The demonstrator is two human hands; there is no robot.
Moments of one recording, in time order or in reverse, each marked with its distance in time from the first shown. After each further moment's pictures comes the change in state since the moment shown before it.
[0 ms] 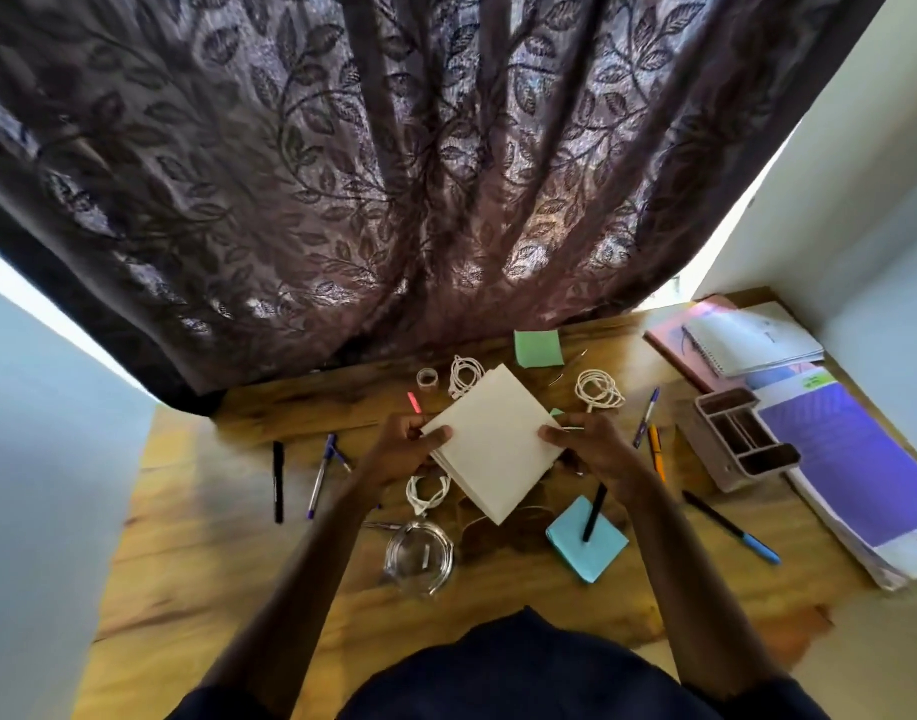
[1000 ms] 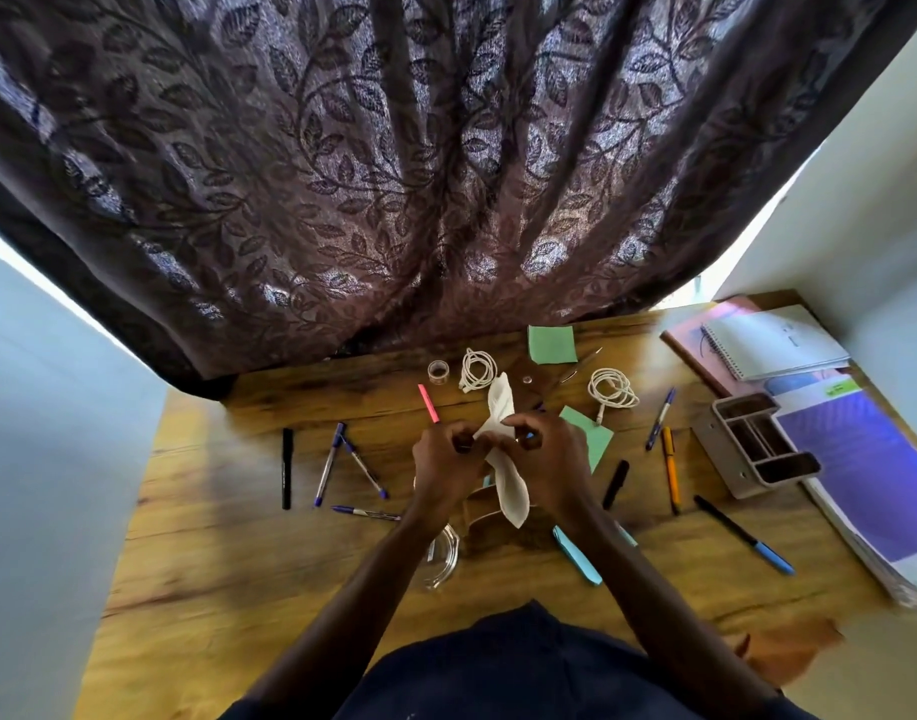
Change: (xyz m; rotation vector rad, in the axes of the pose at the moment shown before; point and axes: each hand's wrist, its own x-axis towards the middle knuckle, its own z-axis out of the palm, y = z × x) left_hand -0.019 -0.001 0.059 0.070 0.307 0.108; right_hand -0.029 -0.005 0.078 -0.498 0.309 -0.570
